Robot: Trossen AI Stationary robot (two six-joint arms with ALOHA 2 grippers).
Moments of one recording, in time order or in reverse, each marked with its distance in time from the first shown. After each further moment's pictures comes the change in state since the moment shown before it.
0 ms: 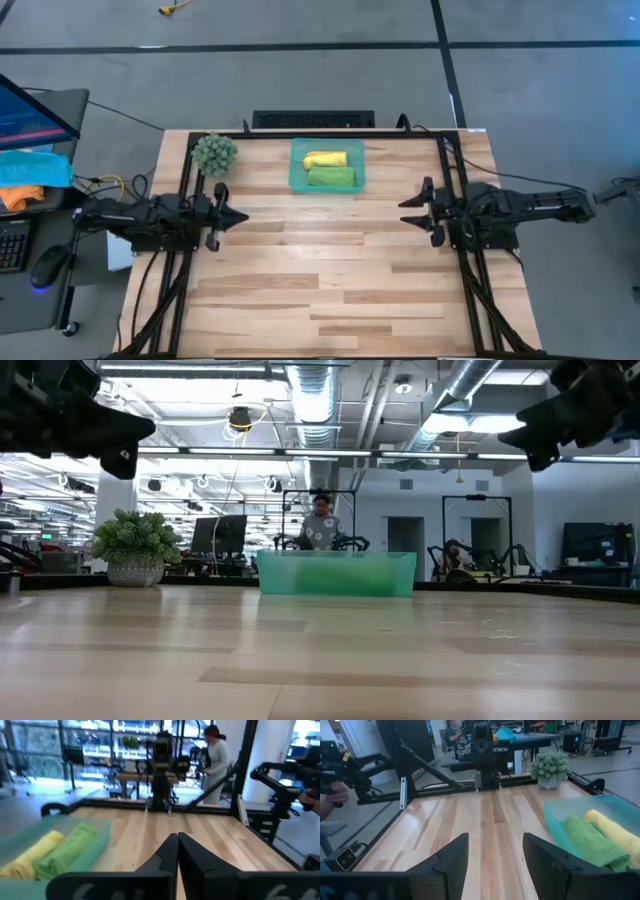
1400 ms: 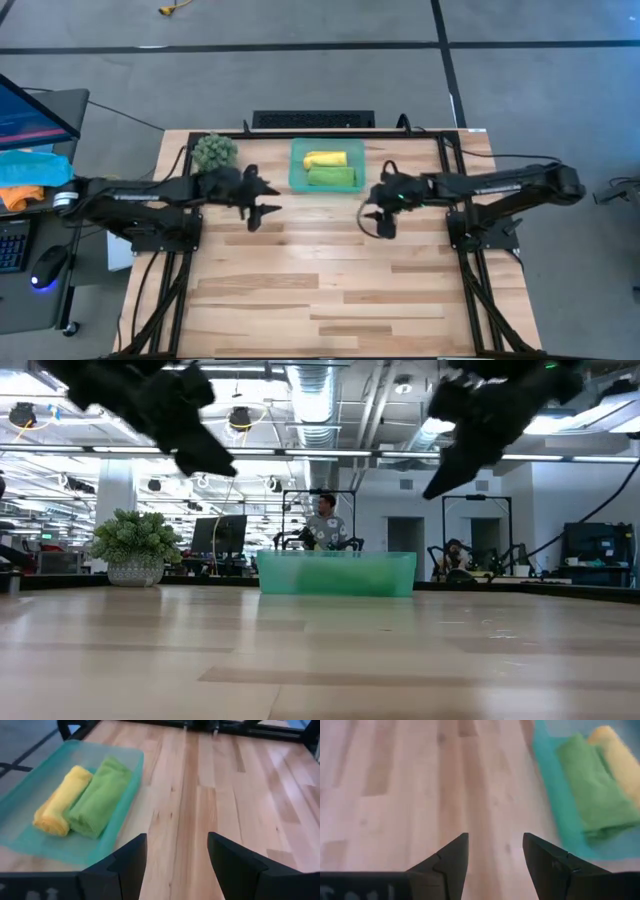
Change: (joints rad) left arm 0.271 0.963 0.544 -0.132 0.126 0.041; right arm -0.122 0.963 0.523 -0.217 -0.009 -0.086
